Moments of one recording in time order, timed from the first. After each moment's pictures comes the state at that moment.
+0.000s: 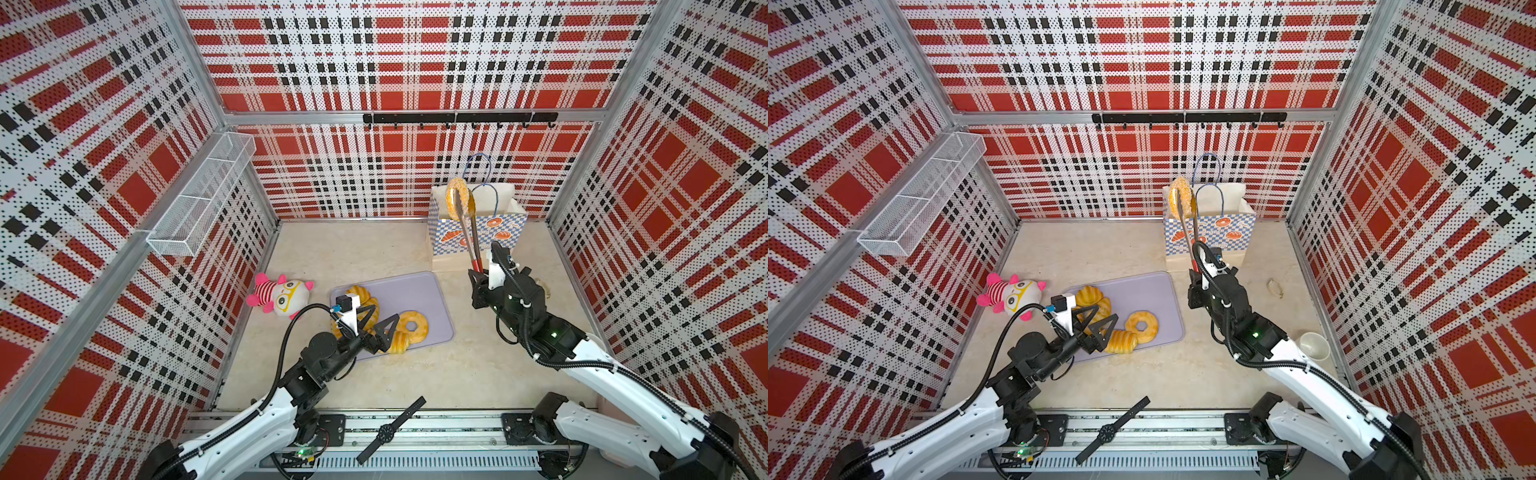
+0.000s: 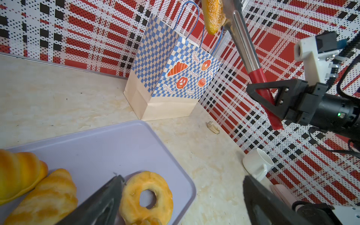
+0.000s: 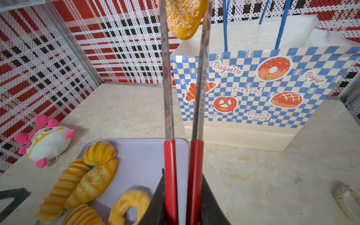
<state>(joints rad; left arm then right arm) -0.74 0.67 0.21 0.43 -0.02 -0.51 0.69 0.99 0.83 -0.14 0.36 0.24</state>
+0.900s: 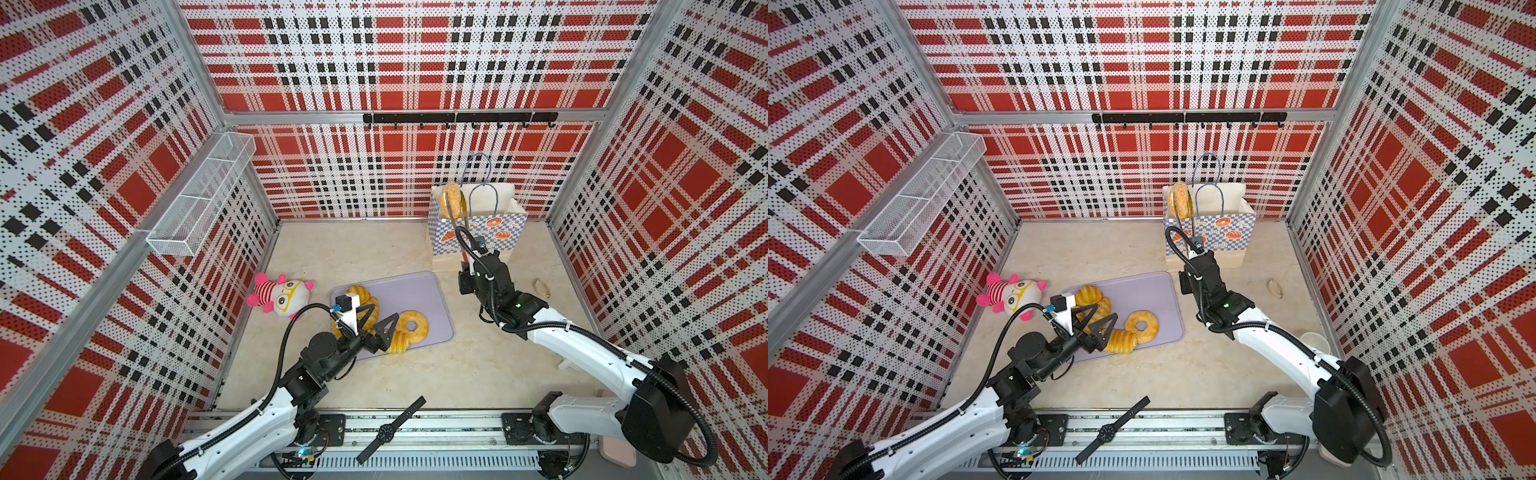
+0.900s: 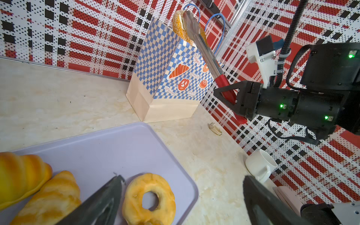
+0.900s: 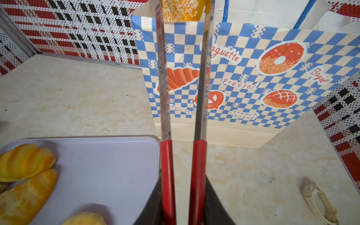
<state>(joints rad) -0.74 0.67 0.21 0.43 -0.03 -0.50 0.64 1.27 0.92 -0.11 0.45 0.16</state>
